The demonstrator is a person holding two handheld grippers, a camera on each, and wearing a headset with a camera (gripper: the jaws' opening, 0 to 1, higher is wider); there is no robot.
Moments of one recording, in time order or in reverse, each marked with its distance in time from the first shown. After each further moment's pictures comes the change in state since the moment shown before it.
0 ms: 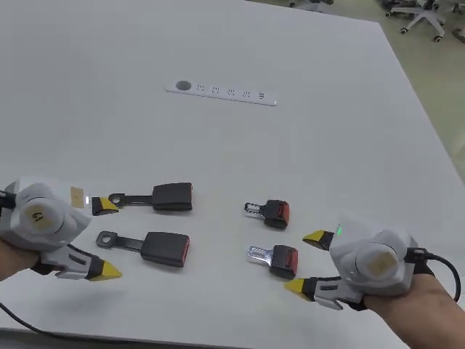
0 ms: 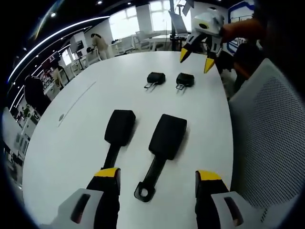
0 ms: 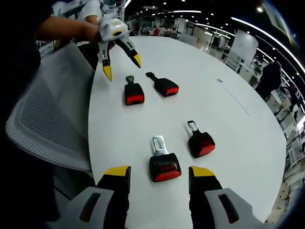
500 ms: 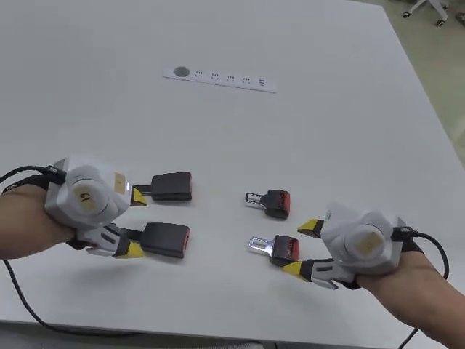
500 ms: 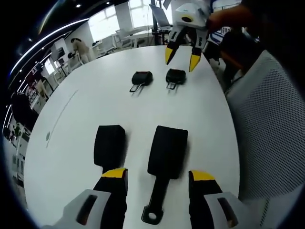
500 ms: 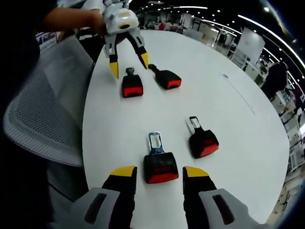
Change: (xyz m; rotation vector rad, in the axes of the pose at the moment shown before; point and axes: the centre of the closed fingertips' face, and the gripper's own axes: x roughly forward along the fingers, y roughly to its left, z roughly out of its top) left arm 0.033 -0.003 0.025 0.128 0.047 -0.094; right arm 0.019 -0.008 -0.005 -0.034 0.052 0.037
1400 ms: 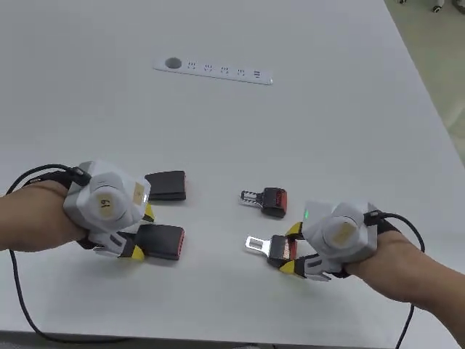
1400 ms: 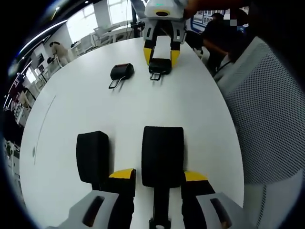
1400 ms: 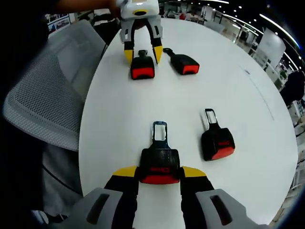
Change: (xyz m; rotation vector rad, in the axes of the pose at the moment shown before) left arm 0.024 -0.007 -0.001 0.118 0.067 -0.138; right arm 0.026 0.001 -0.017 -0.114 0.109 0.145
